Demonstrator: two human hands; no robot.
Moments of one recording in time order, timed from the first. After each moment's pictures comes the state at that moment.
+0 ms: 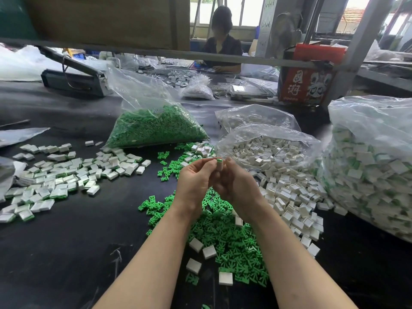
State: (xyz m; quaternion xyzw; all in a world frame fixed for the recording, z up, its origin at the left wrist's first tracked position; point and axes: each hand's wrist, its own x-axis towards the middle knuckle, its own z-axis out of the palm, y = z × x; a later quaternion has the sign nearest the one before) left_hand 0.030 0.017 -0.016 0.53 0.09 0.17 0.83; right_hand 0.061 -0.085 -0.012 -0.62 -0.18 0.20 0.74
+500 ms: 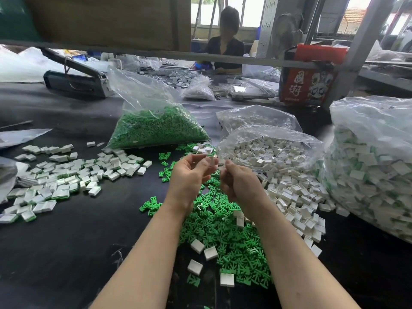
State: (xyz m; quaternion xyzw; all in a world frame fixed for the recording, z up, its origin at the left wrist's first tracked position) left_hand 0.029 0.038 -0.014 0.62 0.08 0.18 0.76; right_hand 0.063 -0.092 -0.003 -0.69 -0.13 0.17 0.69
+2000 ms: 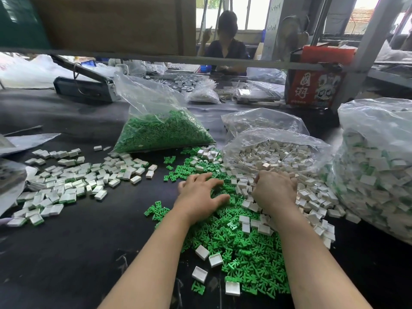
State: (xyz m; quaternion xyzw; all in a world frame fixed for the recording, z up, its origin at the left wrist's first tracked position) left_hand 0.046 0.054 -0.048 0.98 0.05 0.03 0.21; right_hand 0.107 -0.122 -0.021 -0.99 -0.06 -0.07 0.08
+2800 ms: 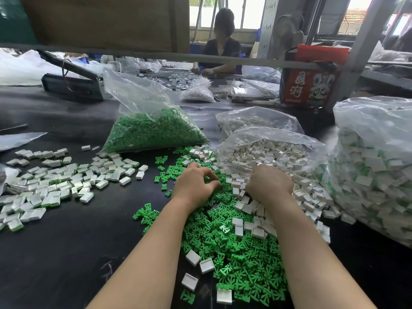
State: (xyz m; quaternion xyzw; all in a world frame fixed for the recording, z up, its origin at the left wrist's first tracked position) left_hand 0.073 0.048 -0.041 0.94 0.08 0.11 0.33; right_hand 0.122 -0.120 -0.004 -1.00 -0.06 -0.03 0.06
